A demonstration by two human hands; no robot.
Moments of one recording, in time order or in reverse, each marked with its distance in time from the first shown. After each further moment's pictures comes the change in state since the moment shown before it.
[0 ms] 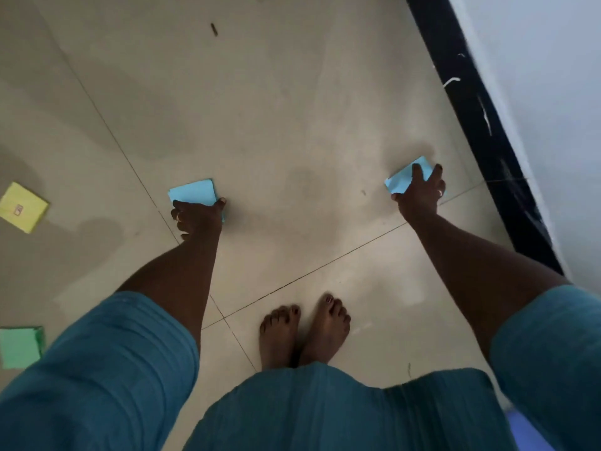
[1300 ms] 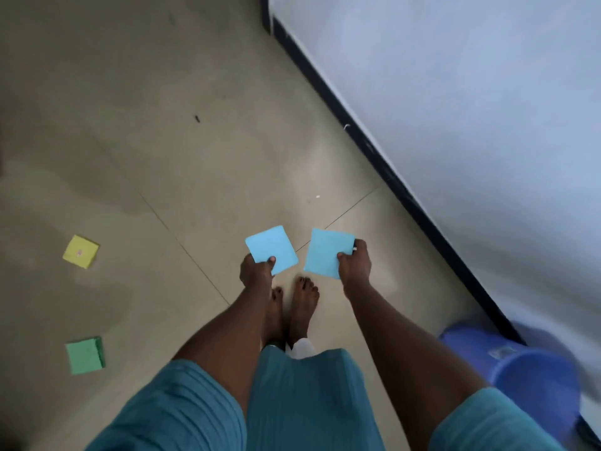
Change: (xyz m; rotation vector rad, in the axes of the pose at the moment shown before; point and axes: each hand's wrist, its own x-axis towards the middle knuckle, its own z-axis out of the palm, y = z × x) left_hand -0.273 -0.012 -0.096 -0.237 -0.426 0.020; right_hand -0.277 0.003 -0.135 0.881 -0.045 0.429
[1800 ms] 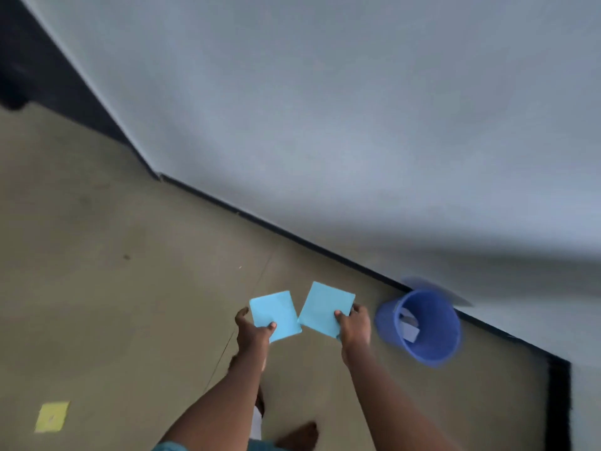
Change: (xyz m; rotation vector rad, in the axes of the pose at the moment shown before) left_hand -0.271 0.024 0.000 0.391 -0.314 0.281; right_hand -0.173 0.033 -0.225 0.622 0.303 0.195
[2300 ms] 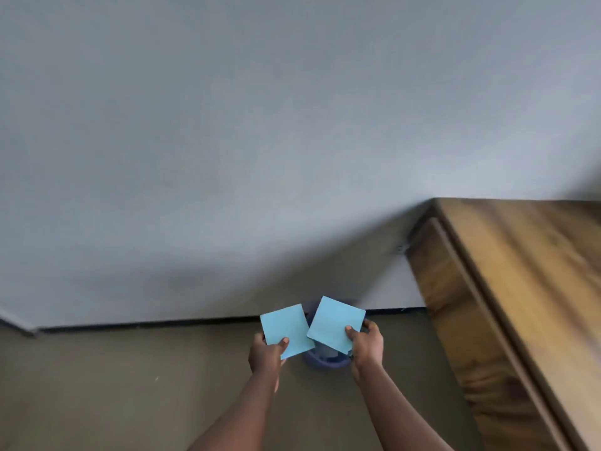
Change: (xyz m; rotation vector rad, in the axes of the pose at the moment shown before) left_hand -0.264 0.028 0.139 0.107 -0.438 0.267; right_hand -0.078 -0.023 -0.297 0.514 0.313 -0.077
